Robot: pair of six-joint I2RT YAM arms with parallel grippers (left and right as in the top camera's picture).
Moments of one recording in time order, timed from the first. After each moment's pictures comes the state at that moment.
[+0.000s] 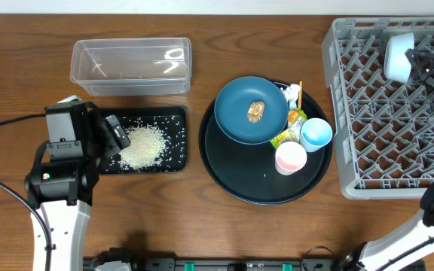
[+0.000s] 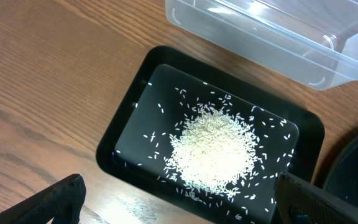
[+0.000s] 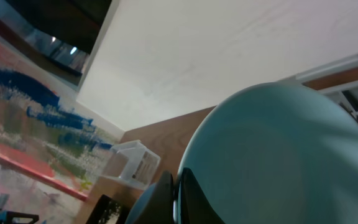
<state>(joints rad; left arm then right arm) 0.10 1.05 1.01 -0.89 -0.14 -0.36 -0.62 1.98 1.32 0.37 -1.35 0.58</state>
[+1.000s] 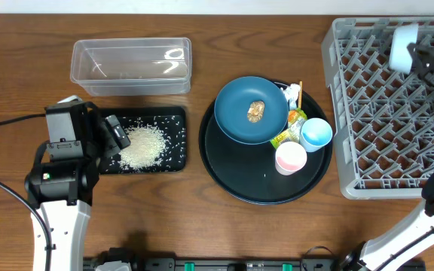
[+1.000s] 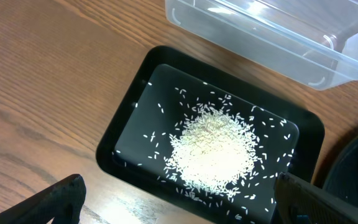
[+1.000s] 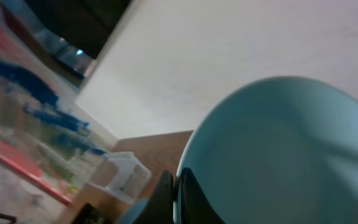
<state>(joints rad) 0.10 1.05 1.01 -0.89 -0.14 -0.35 -0.60 2.07 1.32 0.86 -1.34 0.85</state>
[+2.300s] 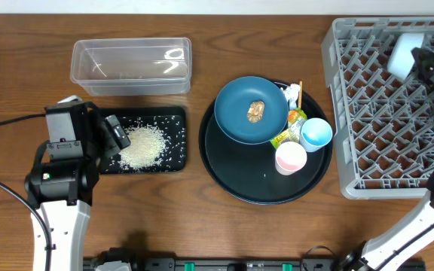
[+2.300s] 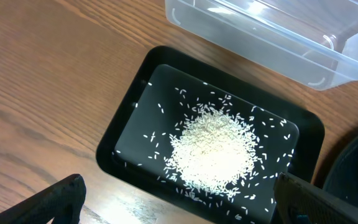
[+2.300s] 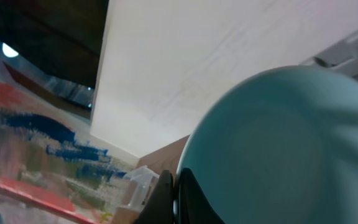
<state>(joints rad) 0.10 1.05 1.01 -0.89 -0.14 -0.35 -0.65 2.17 1.32 0.94 -1.32 1.12</state>
